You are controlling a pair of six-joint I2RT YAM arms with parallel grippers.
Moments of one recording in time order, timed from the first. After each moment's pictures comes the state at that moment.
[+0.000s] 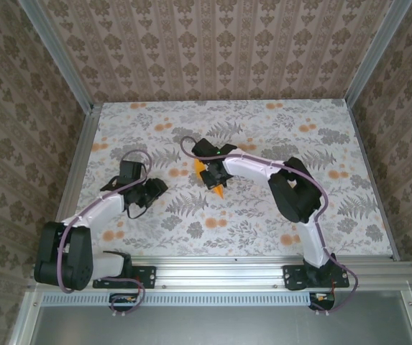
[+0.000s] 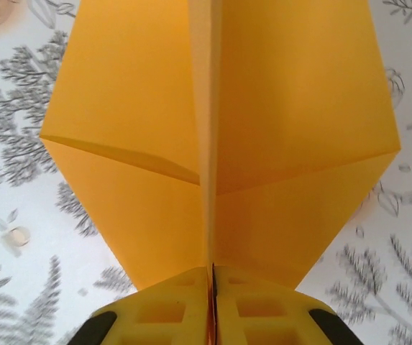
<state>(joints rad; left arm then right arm) -0.24 1.27 0.60 -0.34 0.31 -0.85 0.72 2.13 1.62 -0.77 0.13 0.26</state>
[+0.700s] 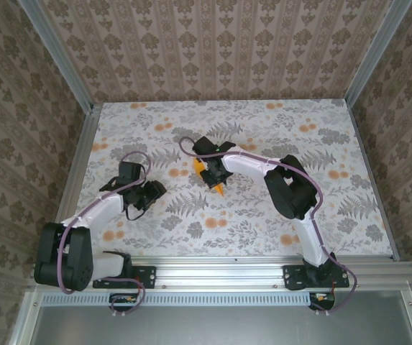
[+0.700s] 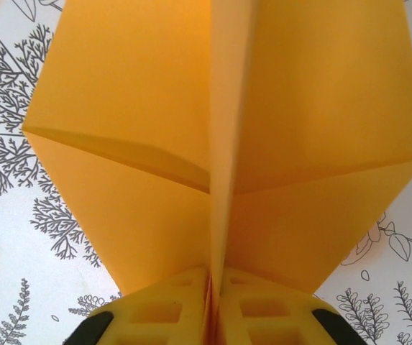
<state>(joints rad) -0.23 1.26 0.59 -0.39 0.29 -0.83 0.71 2.18 1.66 -0.79 0.09 0.19</state>
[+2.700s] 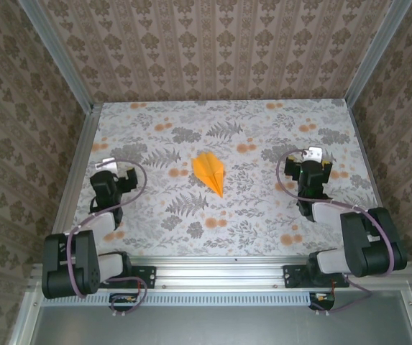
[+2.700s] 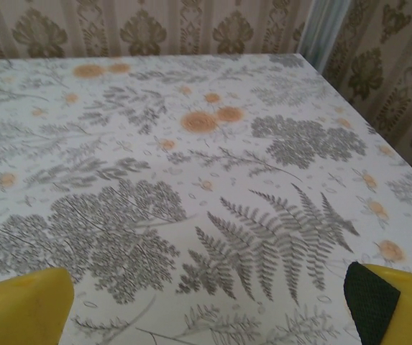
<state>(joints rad) 0.04 1.22 0.30 0.52 -0.08 -0.01 0.08 1.38 0.38 0.64 0.39 0.04</state>
